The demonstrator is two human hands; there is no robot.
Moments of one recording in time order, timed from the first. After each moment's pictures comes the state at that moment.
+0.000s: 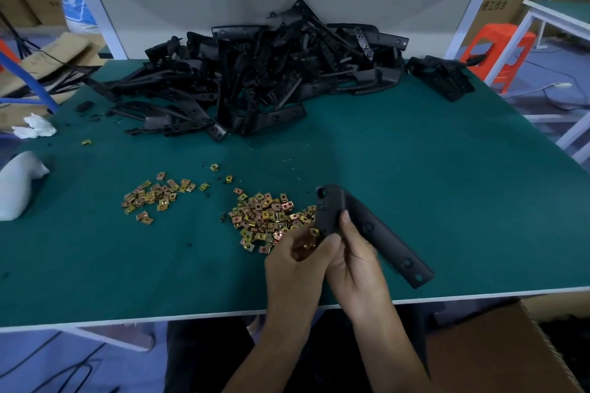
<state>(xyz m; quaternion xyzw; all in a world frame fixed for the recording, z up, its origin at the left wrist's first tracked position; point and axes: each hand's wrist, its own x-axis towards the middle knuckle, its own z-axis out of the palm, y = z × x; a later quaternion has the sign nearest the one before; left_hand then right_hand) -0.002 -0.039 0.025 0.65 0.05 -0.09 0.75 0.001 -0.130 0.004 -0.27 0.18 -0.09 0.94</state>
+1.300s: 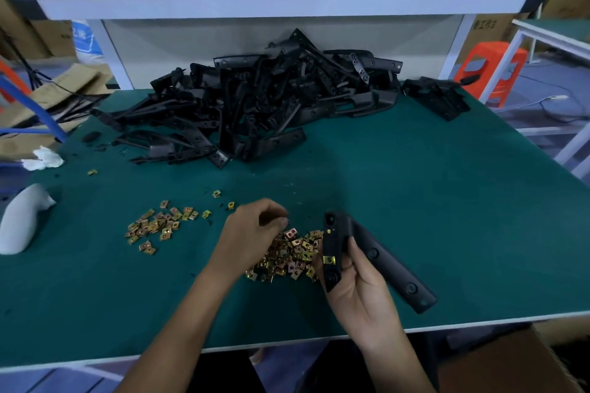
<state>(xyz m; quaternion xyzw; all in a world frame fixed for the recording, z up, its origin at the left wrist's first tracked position) 0.116 0.020 0.046 0.86 -0.19 -0.05 0.46 0.005 -0.138 0.002 -0.22 0.17 -0.07 0.96</state>
